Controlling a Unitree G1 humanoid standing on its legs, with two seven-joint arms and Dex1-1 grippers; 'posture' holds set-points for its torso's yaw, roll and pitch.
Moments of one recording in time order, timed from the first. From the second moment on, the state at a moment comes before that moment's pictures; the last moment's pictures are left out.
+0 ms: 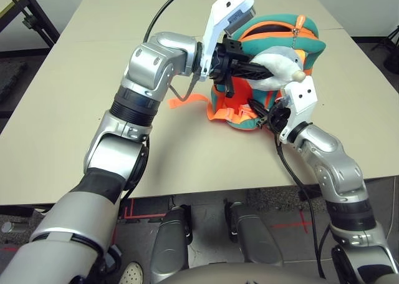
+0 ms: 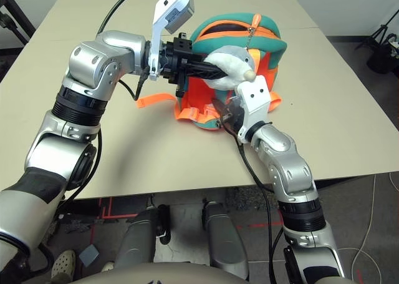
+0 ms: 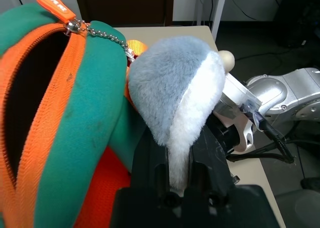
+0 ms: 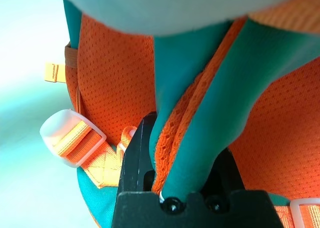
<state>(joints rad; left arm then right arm) -1.19 0.30 -0.23 0.29 -0.37 0.74 -1.12 -0.31 -0.32 0.03 -0.27 0.25 0.52 0.39</state>
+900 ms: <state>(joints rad) -1.14 0.64 0.00 0.32 -0.49 0.91 -1.14 -0.34 -0.30 0.06 -0.22 0.25 0.49 0.41</state>
